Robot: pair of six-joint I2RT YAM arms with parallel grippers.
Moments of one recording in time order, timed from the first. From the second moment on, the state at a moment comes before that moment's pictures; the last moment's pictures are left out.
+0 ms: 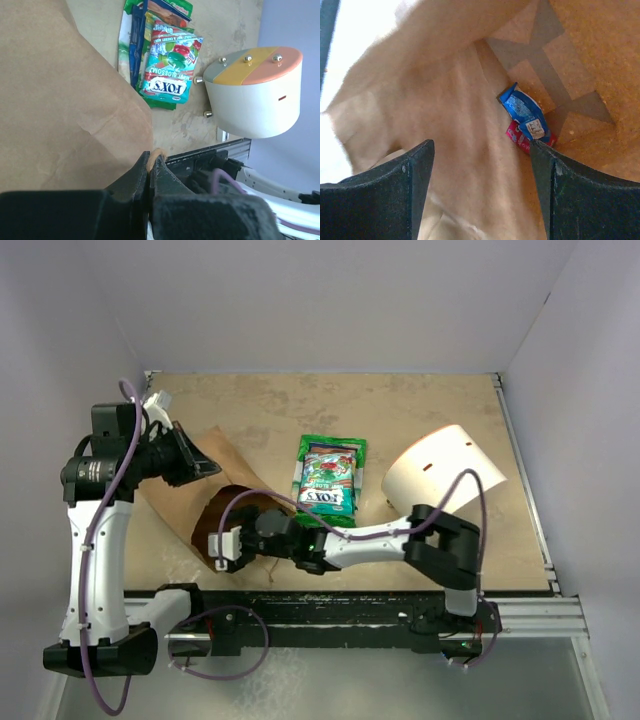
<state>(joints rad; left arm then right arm) 0.05 1.05 1.44 -1.16 0.52 -0.50 1.29 1.85 1.13 0.43 -0.01 -0.67</state>
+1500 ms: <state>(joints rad) 0.05 1.06 1.56 -1.40 0.60 -0.38 1.12 2.66 1.95 0.58 0.19 -0.94</state>
